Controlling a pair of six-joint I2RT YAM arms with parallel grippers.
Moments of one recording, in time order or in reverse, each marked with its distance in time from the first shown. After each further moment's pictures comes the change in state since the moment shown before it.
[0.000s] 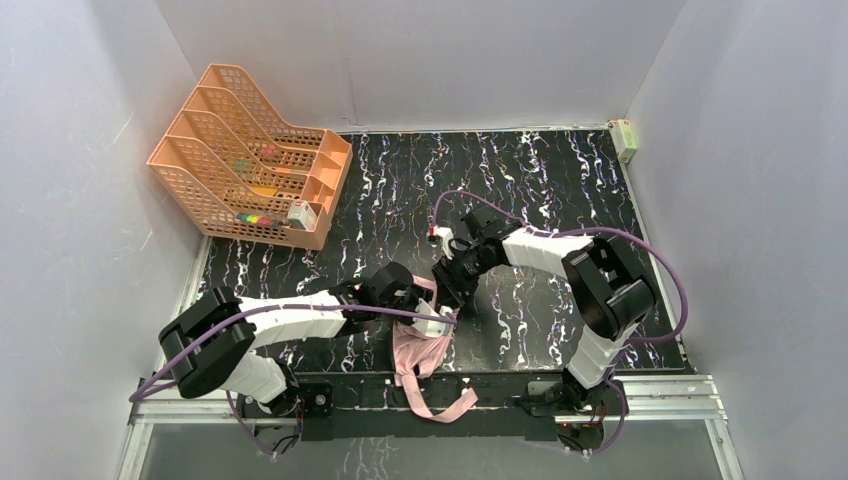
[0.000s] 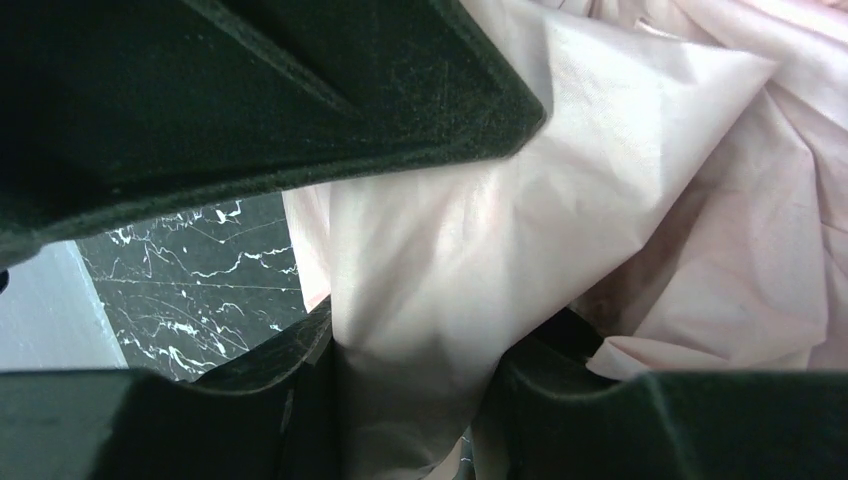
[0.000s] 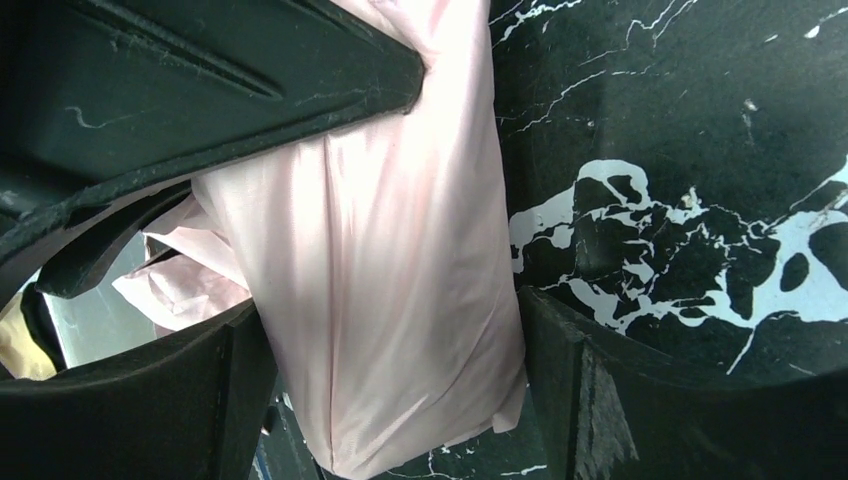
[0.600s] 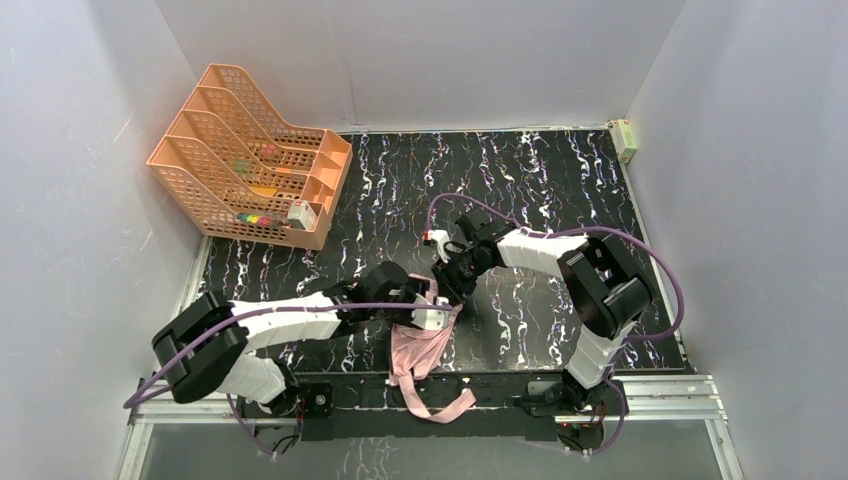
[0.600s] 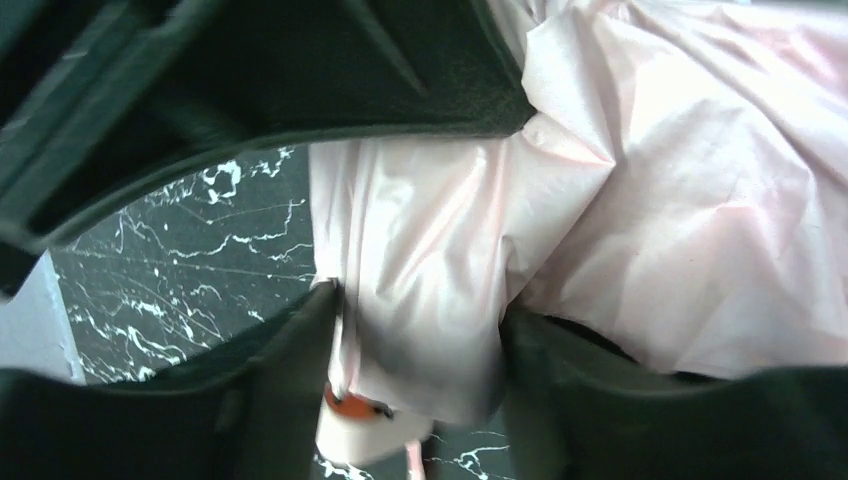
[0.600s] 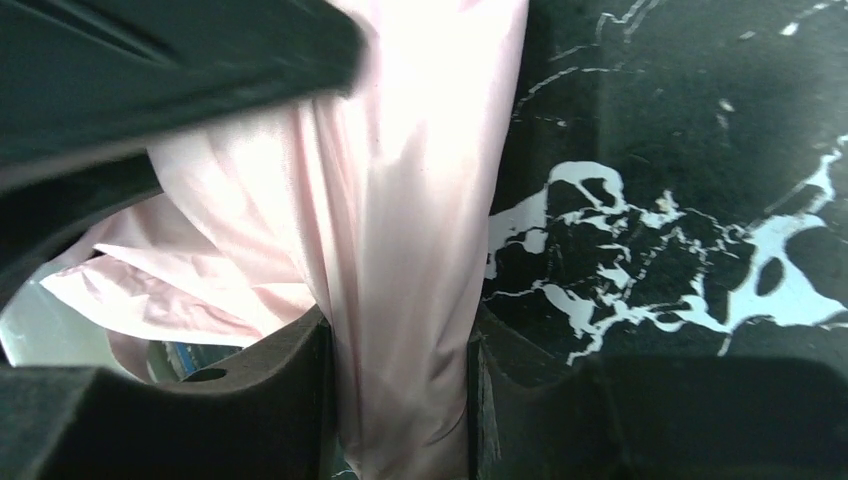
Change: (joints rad) left arm 0.015 -0.022 -0.021 0.035 0.019 -0.120; right arm 0.029 0.022 0.015 -0.005 0.093 -0.016
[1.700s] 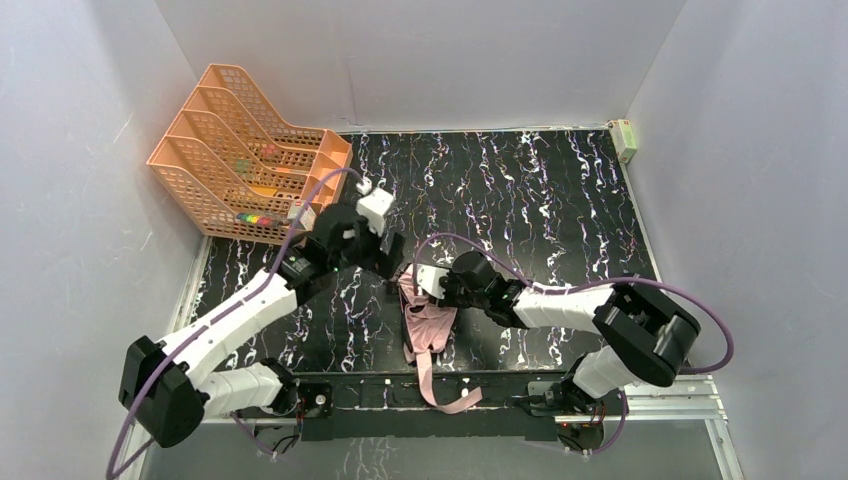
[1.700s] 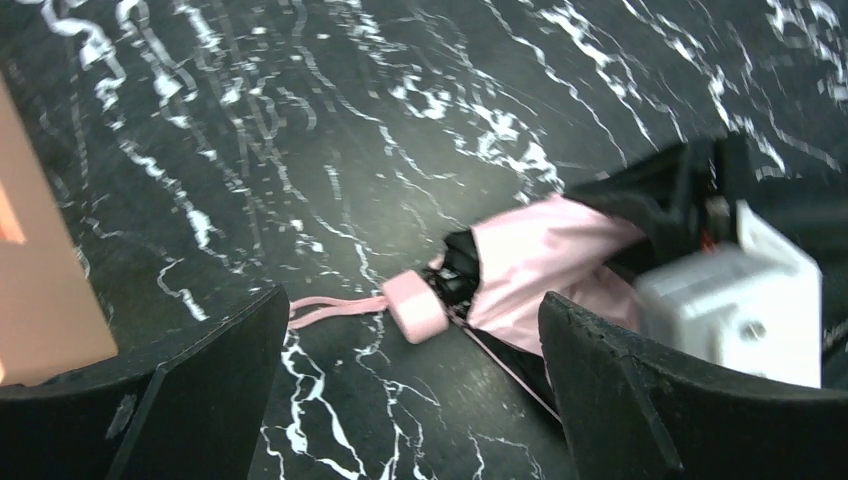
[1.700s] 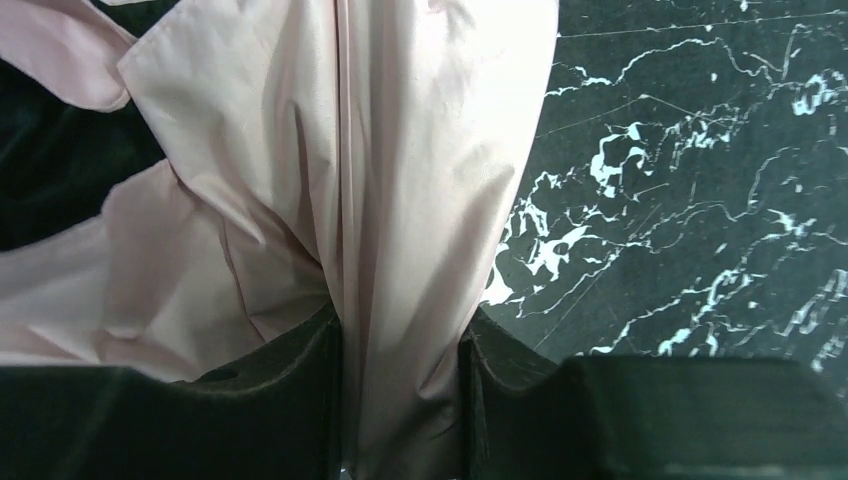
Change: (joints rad) left arm 0.244 -0.268 0.260 -0.340 -0.055 -0.943; right arm 0.258 -0.313 -0.415 0.623 0.678 -0.412
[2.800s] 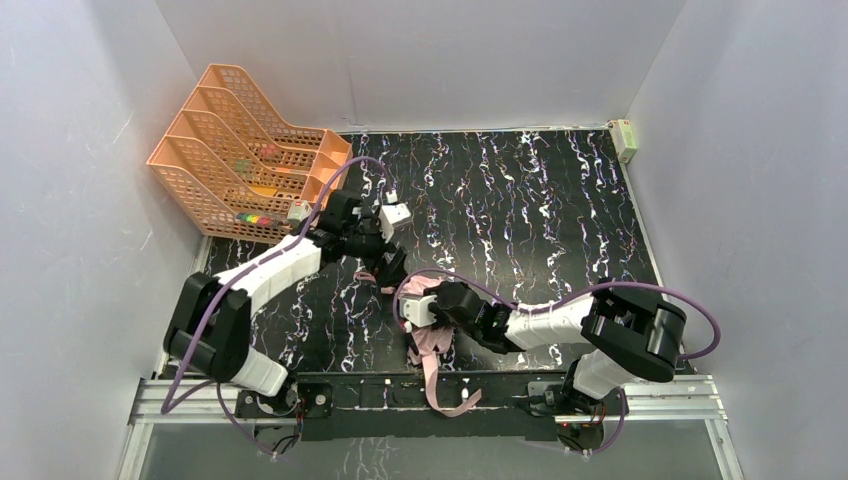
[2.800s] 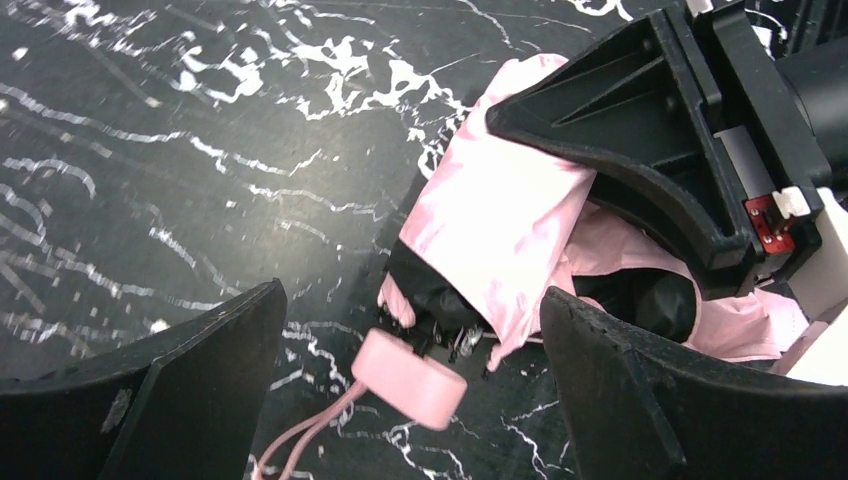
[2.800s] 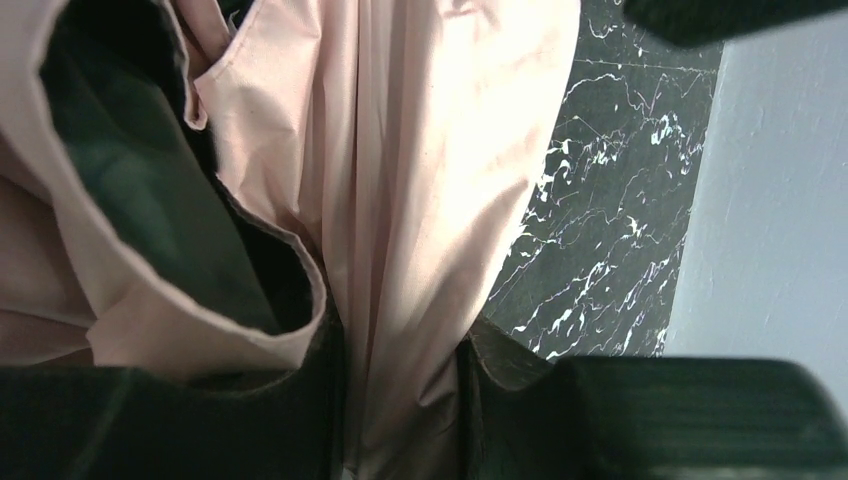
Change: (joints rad) left arm 0.257 0.324 0.033 0.042 0.653 0.352; right arm 0.243 0.057 -0.060 0.137 0.391 -0.214
